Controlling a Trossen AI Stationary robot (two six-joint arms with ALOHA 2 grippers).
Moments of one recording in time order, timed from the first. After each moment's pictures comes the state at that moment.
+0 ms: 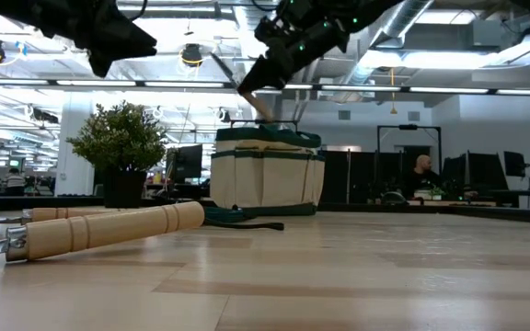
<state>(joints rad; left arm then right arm) 0.07 0.35 0.46 -0.13 -0.22 -0.22 -0.39 1.87 1.62 -0.33 -0.26 -0.41</state>
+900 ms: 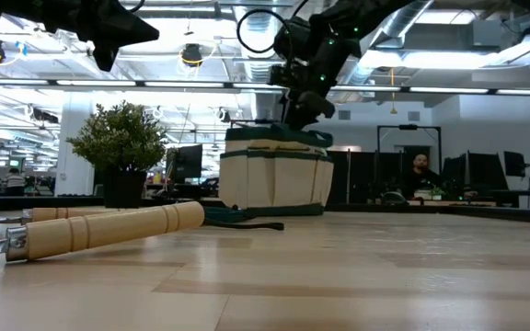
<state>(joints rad) 0.07 0.35 0.46 -0.07 -0.18 -0.22 -0.37 1.88 1.53 -0.65 0.01 -0.65</state>
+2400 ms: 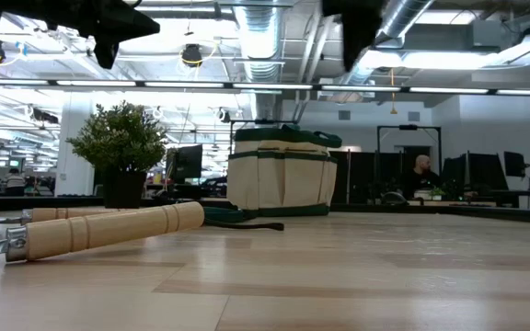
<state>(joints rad) 0.07 0.34 0.46 -0.03 -0.18 -0.24 -0.30 1.65 1.86 -1.38 0.18 -0.10</state>
